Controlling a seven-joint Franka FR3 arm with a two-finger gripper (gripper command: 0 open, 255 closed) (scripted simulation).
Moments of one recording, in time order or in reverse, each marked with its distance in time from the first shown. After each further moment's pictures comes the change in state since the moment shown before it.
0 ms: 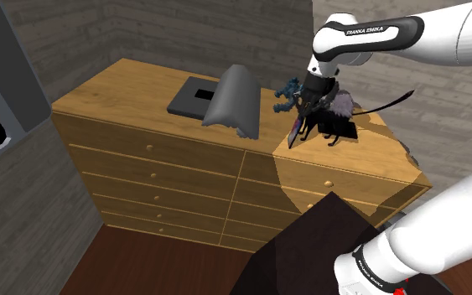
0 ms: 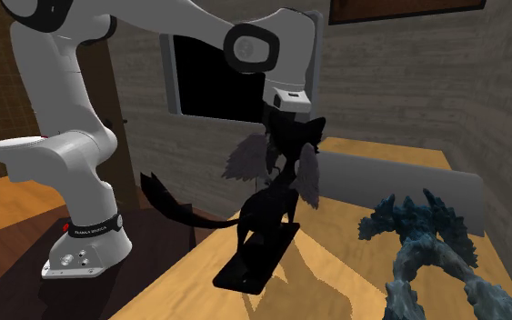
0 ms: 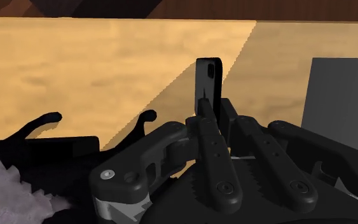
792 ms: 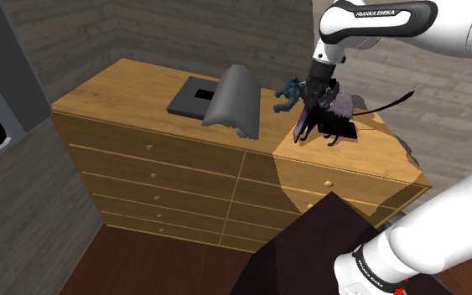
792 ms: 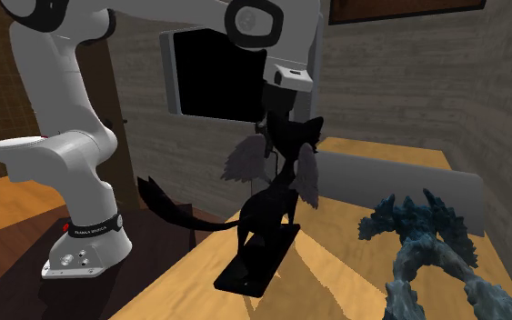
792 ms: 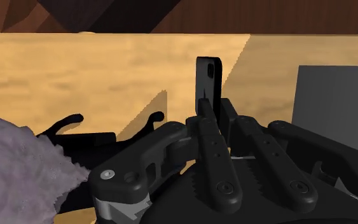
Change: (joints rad) arm -0.002 -0.006 -0.002 0.113 -0.005 -0.163 0.013
